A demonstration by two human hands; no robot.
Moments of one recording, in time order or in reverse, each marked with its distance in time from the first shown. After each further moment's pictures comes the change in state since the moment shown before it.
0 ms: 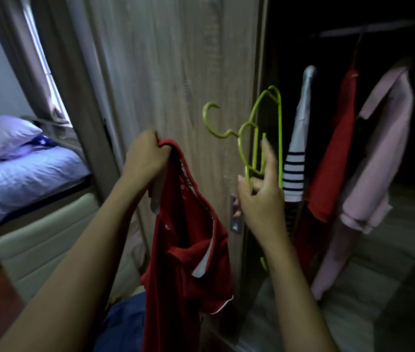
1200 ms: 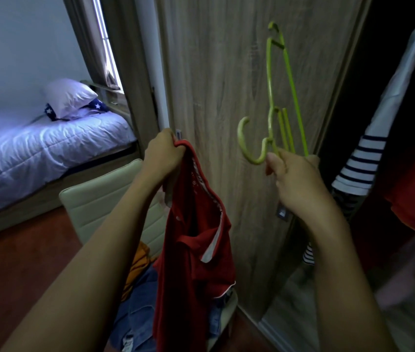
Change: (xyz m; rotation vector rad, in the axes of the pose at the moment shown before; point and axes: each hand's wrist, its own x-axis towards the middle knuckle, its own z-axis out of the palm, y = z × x) left_hand -0.007 -0.116 -0.010 0.061 -0.044 -0.164; right_hand 0.012 -0.020 0.049 -0.431 -0.382 0.239
